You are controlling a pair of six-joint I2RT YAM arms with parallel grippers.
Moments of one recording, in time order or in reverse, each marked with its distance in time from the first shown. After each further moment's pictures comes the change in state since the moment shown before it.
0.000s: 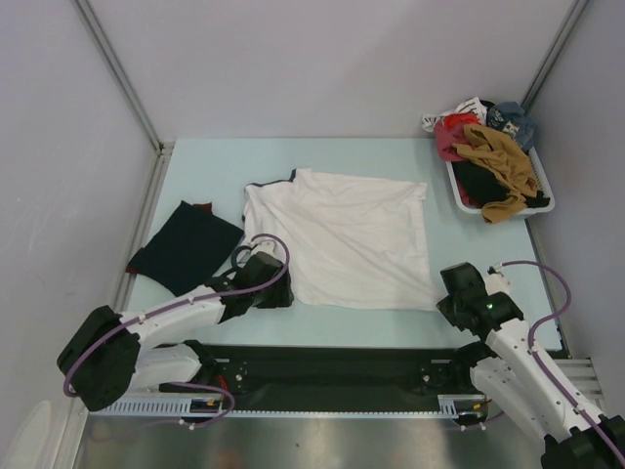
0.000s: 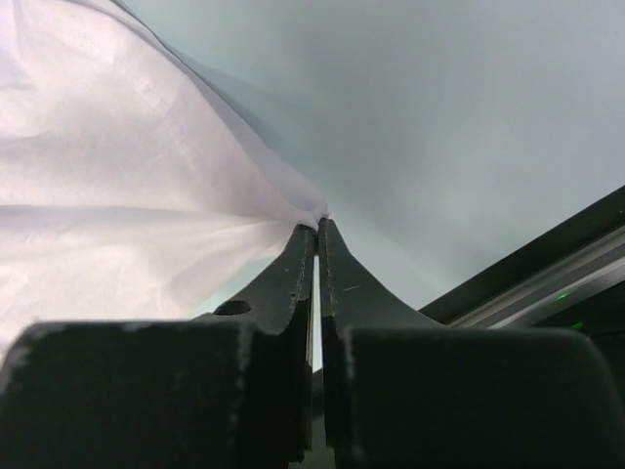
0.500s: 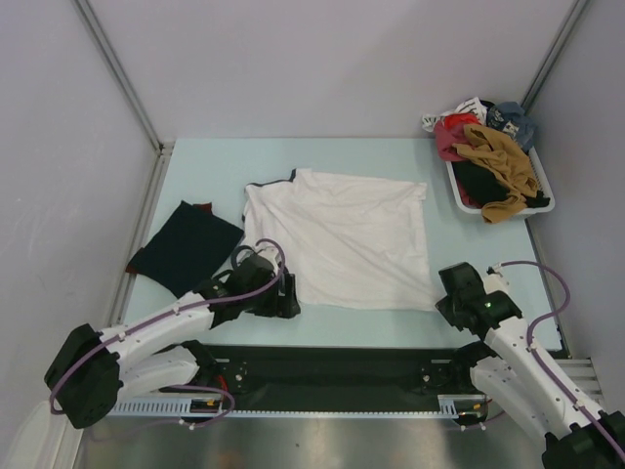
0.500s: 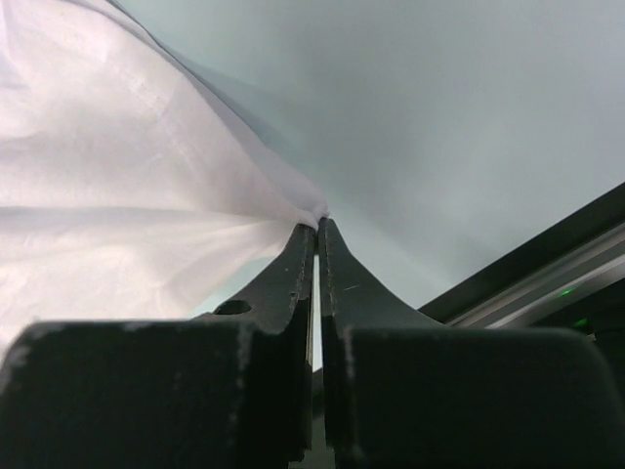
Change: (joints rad) left arm 0.016 -0.103 0.021 -0.110 0.174 0.087; right arm 0.013 0.017 0.000 0.002 0.001 0.021
